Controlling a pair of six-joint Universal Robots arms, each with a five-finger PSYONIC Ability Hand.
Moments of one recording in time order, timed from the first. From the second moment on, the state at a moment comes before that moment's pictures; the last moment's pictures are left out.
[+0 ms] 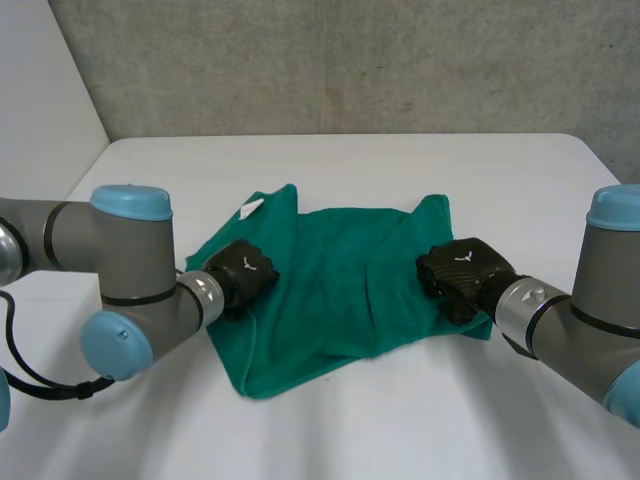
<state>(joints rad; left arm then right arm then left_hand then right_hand) 4.27 -2.30 -1.26 3.02 -1.37 4.00 1.89 -1.15 1.61 0.02 1.24 2.73 1.12 1.11 1.11 1.11 0.93 0.98 1.18 1.18 1.19 0.99</state>
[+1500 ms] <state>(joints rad) 4.52 -1.85 -1.77 3.33 -1.57 3.89 1.75 -1.20 1.43 0.25 1.26 2.73 1.15 1.20 1.19 1.19 0.97 0.29 0.35 0.32 0.31 0.14</state>
